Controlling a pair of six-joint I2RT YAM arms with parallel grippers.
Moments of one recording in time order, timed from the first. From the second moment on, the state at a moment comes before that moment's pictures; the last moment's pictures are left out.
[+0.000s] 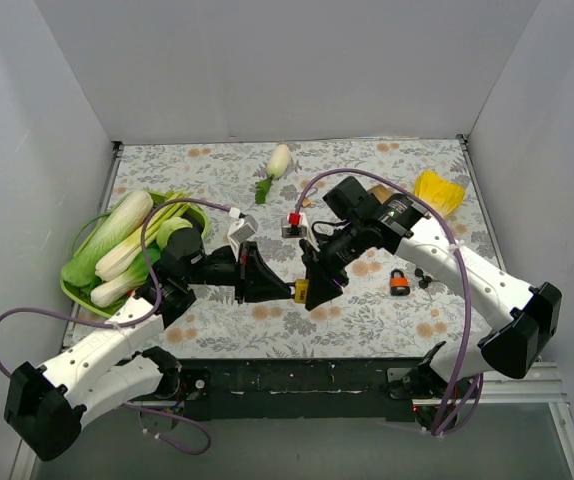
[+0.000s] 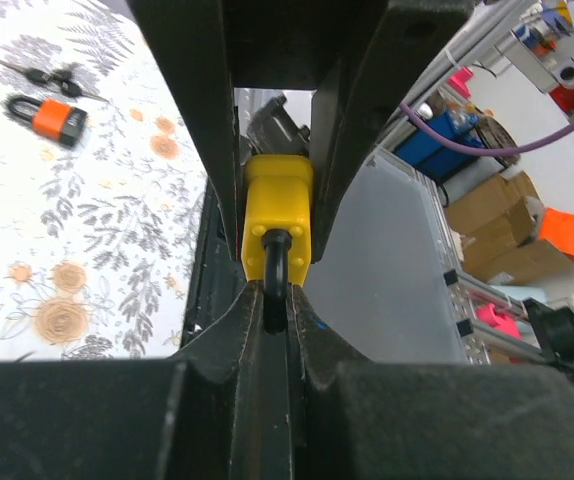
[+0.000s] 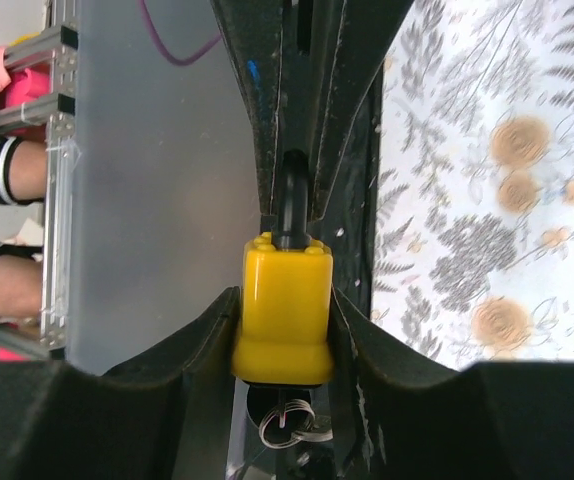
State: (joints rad) left arm -0.67 0.92 0.63 0.25 0.96 -0.57; right arm 0.83 1.42 1.44 -1.11 -0.93 -0.34
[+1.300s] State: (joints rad) left arm -0.48 0.94 0.77 0.04 1.08 -0.40; right arm 0.64 1.37 1.42 -0.93 -1.06 -0.37
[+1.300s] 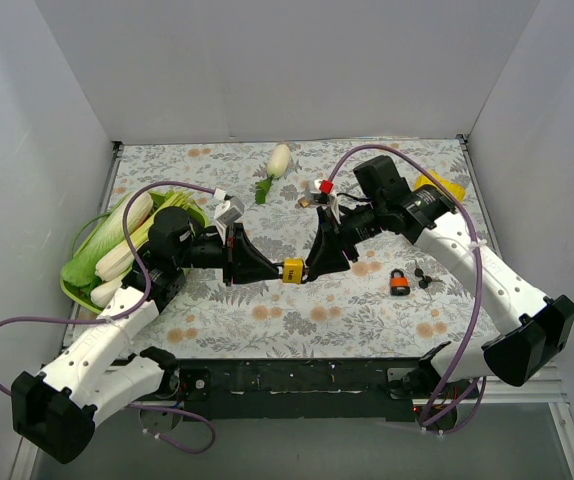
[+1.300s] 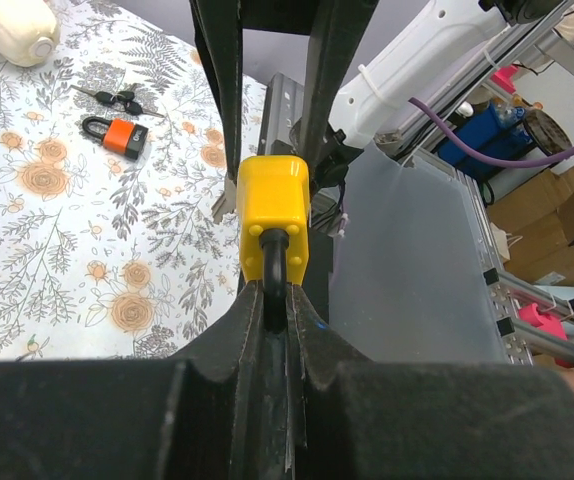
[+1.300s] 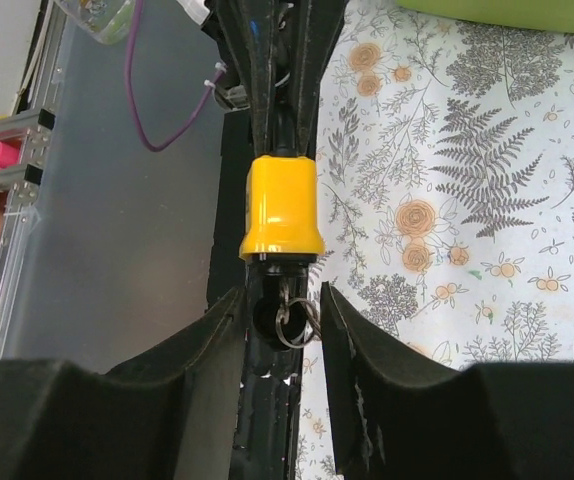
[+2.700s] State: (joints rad) left arm -0.45 0.94 0.77 -0.05 1.00 -0.33; right arm 0.58 1.36 1.32 -1.01 -1.01 -0.46
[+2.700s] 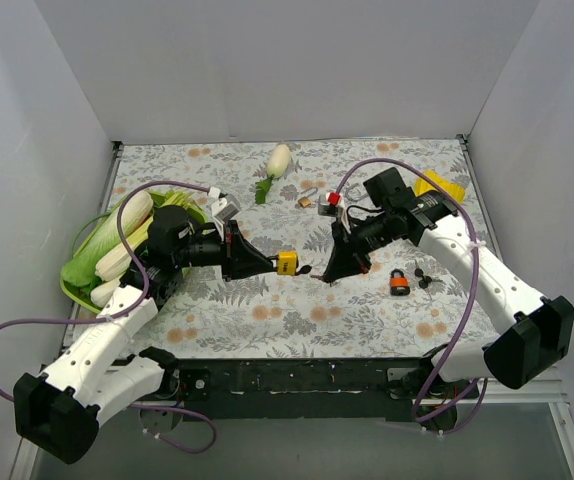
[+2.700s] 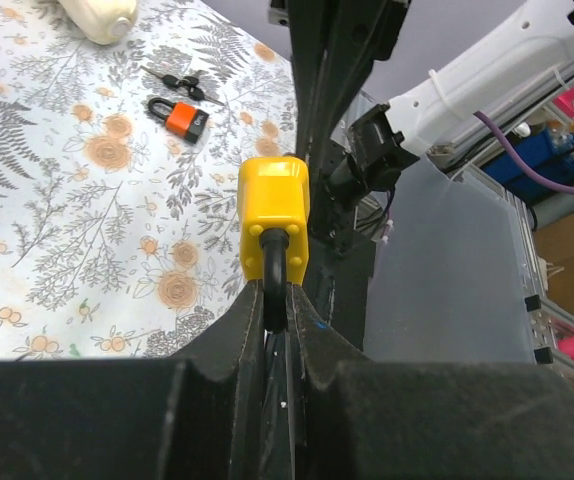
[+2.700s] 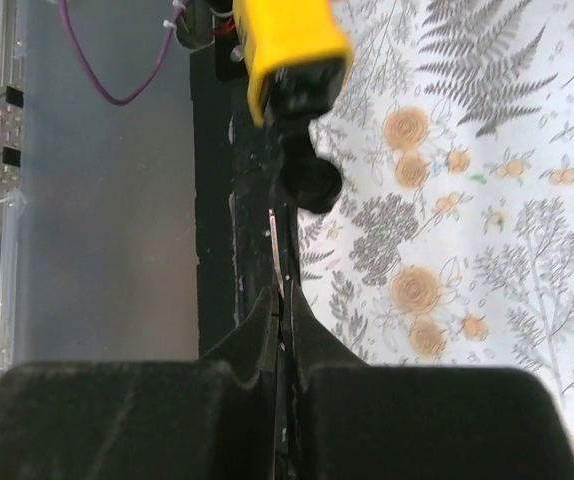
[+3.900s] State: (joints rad) left arm -0.42 0.97 0.77 -0.06 0.93 -0.35; right arm 0.23 1.46 0.76 -0.43 -0.45 0.04
